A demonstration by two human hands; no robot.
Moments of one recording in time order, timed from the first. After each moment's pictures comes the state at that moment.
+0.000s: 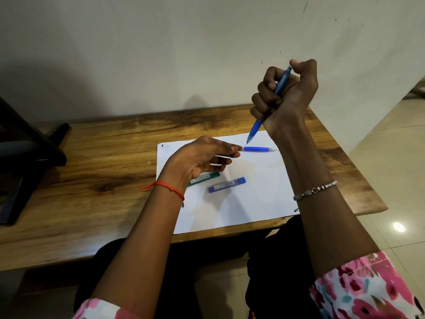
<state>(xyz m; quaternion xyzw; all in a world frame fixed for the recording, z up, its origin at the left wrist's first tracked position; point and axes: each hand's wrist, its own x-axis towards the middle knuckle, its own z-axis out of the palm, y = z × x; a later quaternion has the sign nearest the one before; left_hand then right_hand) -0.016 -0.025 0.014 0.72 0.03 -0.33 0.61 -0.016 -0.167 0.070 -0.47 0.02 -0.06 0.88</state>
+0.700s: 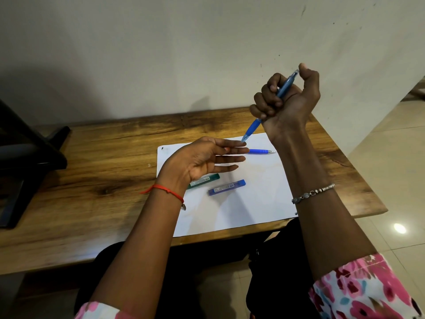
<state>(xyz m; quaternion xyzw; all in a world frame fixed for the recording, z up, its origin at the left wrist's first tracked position) -0.014 -0.021 0.015 0.61 0.00 -0.37 0.70 -0.006 -0.174 0.053 -0.40 0.01 -0.09 0.91</state>
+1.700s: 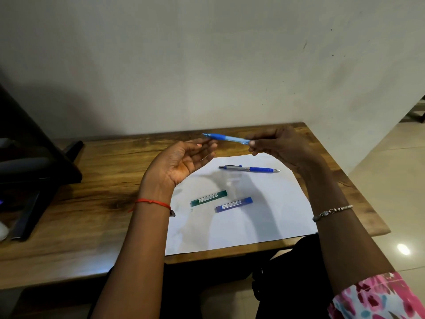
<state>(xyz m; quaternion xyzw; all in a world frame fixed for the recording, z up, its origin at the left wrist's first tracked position) 0.001 0.026 0.035 0.47 0.11 -0.24 0.84 0.004 -0.202 0.023 -0.73 -0.03 0.04 0.68</state>
